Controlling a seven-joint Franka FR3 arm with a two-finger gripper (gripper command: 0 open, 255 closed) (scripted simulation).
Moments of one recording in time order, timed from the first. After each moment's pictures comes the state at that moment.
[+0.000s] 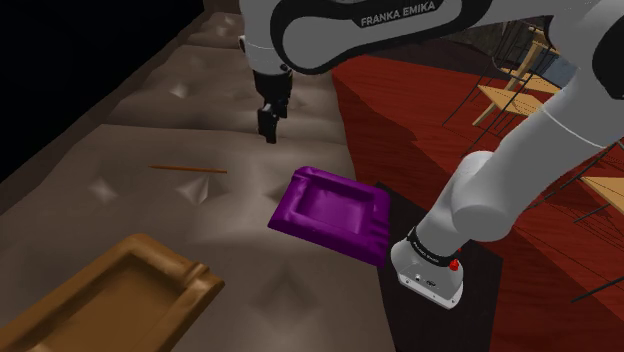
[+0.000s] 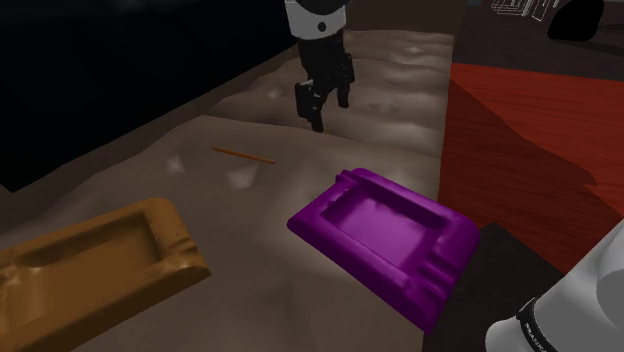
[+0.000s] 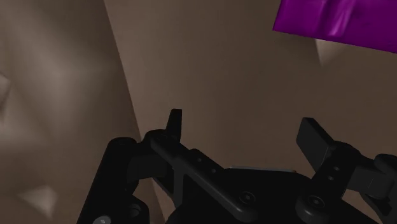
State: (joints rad) arm 0.15 -0.15 0.30 -2.10 -0.13 1.86 0.01
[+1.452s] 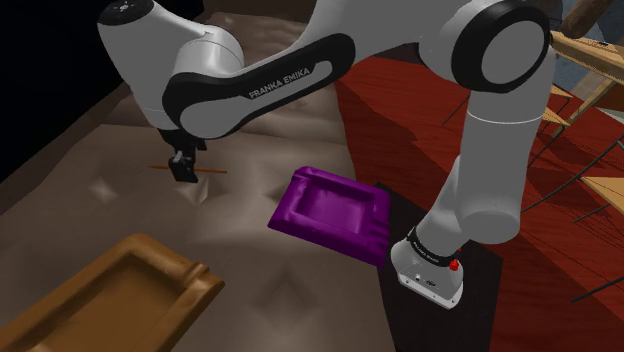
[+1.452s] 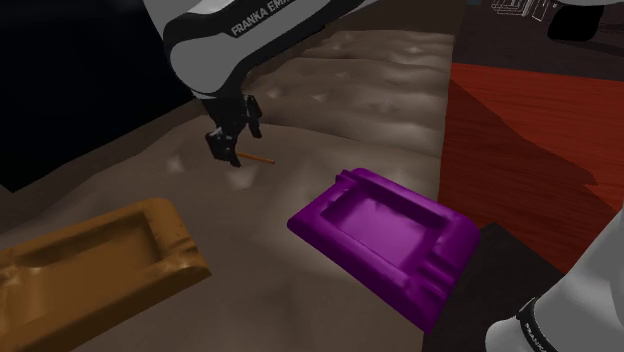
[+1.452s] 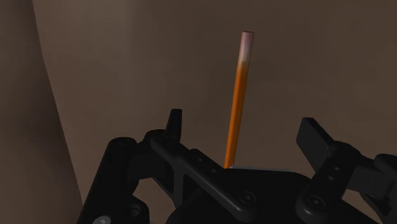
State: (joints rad) arm 0.30 0.40 0.38 -1.67 -0.41 1.95 0.13
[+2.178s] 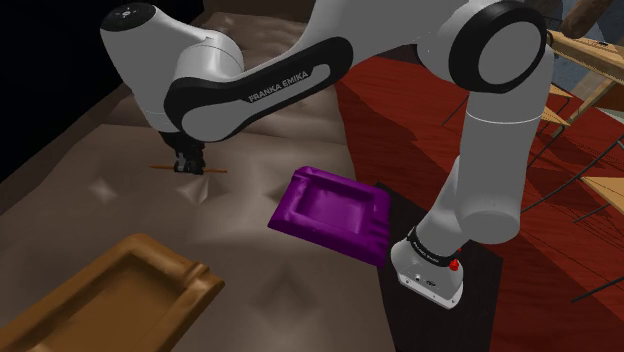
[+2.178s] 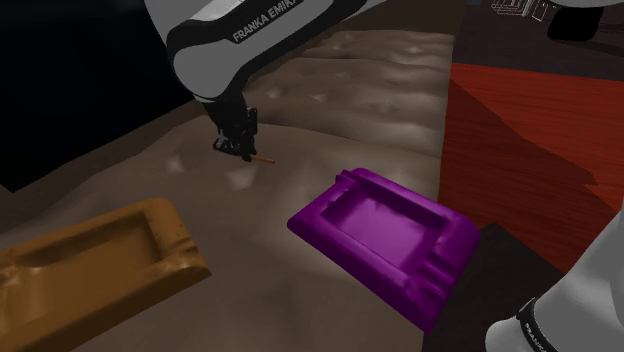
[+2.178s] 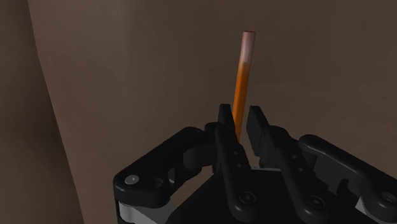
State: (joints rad) arm 0.30 0.40 0.38 -1.67 -0.41 1.96 0.13
